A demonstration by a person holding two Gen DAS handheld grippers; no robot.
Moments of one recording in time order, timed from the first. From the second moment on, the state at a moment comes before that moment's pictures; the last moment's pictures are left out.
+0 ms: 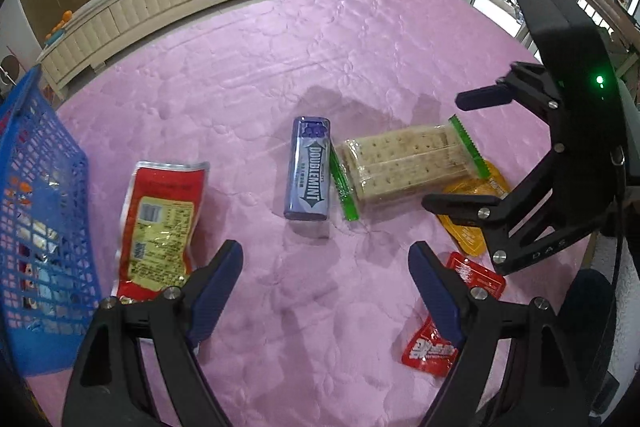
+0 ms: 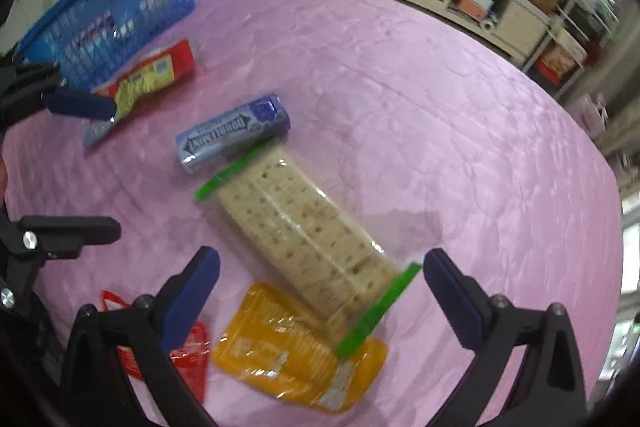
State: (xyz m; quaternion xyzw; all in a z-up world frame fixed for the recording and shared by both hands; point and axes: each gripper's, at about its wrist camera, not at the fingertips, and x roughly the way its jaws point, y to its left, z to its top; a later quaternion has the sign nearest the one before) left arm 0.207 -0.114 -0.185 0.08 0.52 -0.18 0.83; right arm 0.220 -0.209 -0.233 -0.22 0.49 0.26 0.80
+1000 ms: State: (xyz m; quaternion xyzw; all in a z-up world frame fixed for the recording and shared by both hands) left arm 0.185 -0.093 -0.151 0.06 0.49 -0.21 0.84; right arm 0.185 -0.203 -0.190 -0.24 0.46 0.32 0.79
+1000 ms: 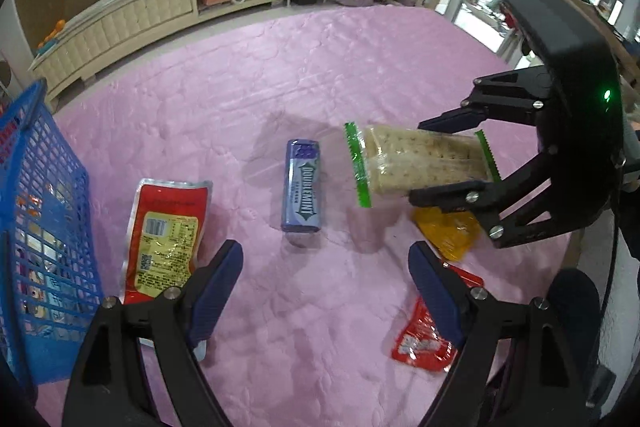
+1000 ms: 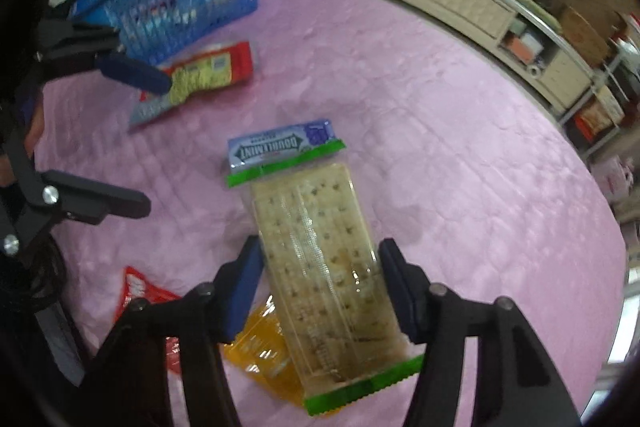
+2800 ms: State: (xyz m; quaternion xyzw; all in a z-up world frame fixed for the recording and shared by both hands) left arm 0.147 -0.217 -0.215 0.26 0.53 -0.38 0.71; right arm 0.095 -0.288 -0.210 -0.06 0.50 0.15 0.85
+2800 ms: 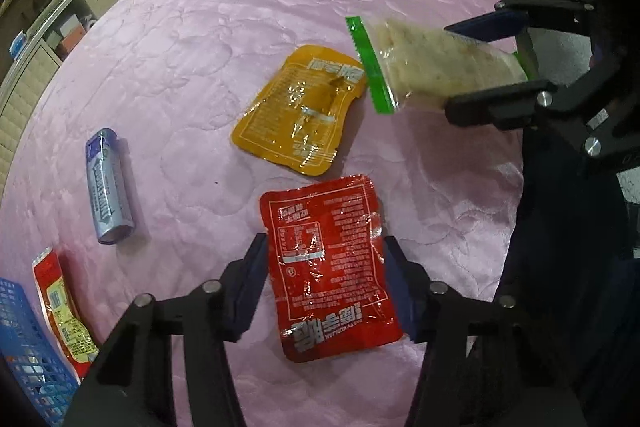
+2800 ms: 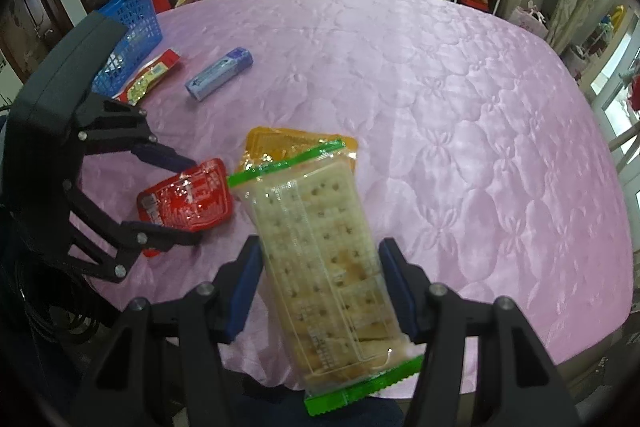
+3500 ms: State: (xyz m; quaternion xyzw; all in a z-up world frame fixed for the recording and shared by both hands) left arm 0.143 -0.232 -0.211 0.24 0.55 -0.32 0.73; right arm 0.090 -0.275 -0.210 -0.06 0.51 0.15 0.85
